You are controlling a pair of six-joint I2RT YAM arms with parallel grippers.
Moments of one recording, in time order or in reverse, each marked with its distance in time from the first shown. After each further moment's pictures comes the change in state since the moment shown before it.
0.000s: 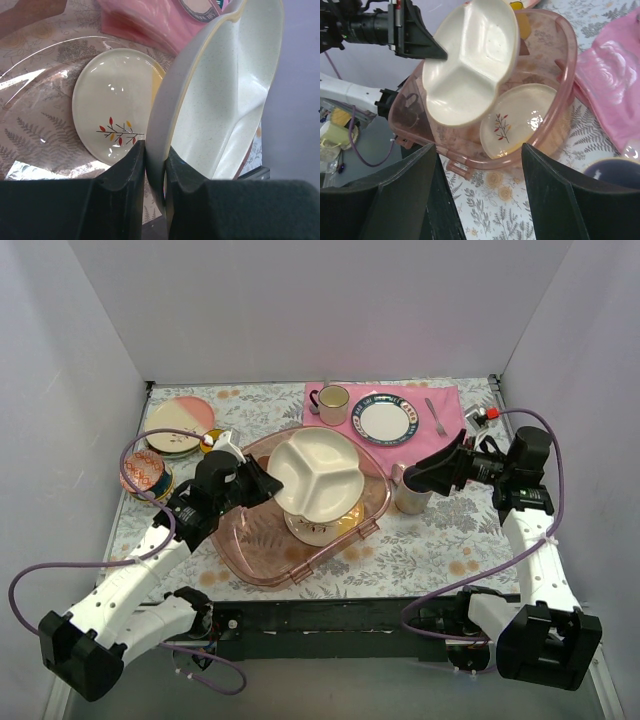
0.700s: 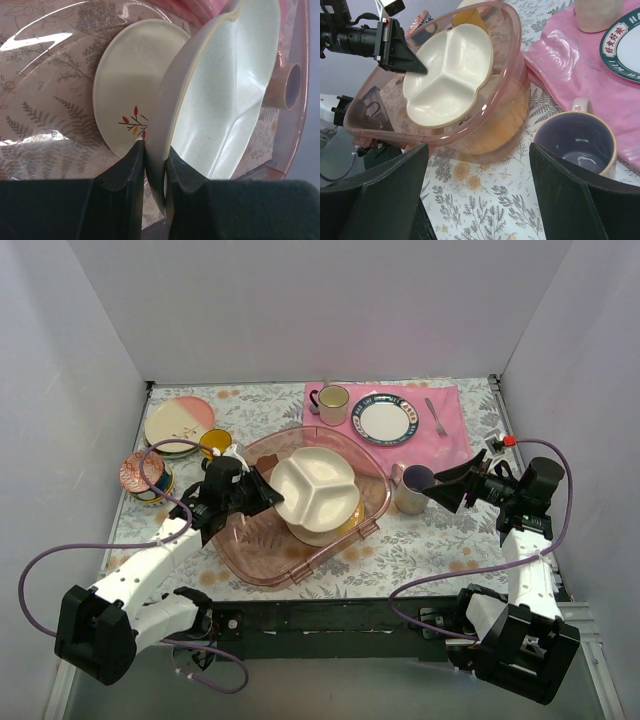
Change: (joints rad) left arm 0.105 0.098 -0.149 0.122 0.141 -0.024; right arm -0.208 -0.084 -0.247 0.169 -0.013 -0.035
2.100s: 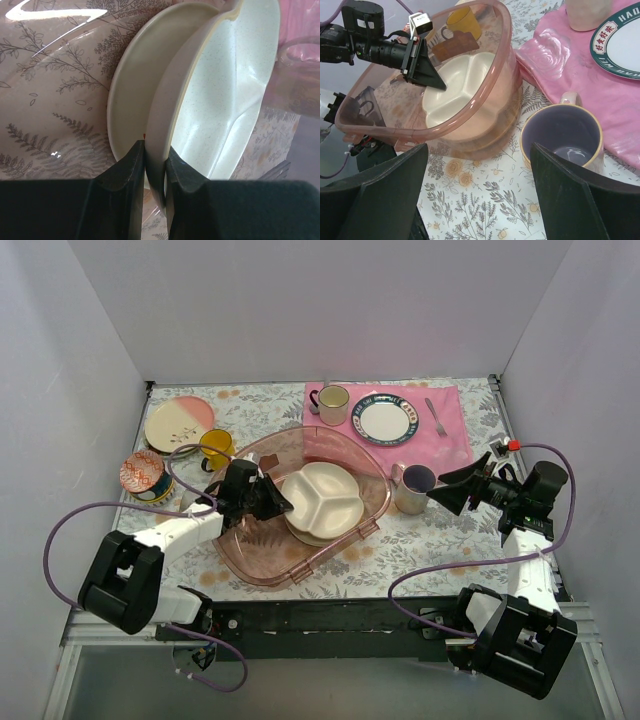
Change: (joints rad) left arm 0.001 0.283 -0.066 0.224 0.067 -0.016; right arm -0.058 0.026 -0.032 0.035 -0.038 -0.040
